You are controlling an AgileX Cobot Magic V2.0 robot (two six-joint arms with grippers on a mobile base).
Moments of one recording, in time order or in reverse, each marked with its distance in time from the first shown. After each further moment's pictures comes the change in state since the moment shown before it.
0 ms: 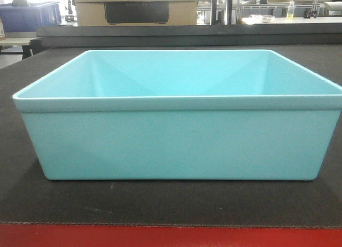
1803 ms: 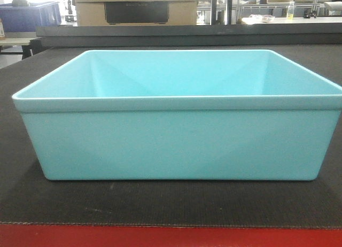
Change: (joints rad) left arm 0.000 -0.001 0.000 0.000 -0.008 0.000; right arm -0.049 -0.128 0.409 -0.041 -0.253 0.059
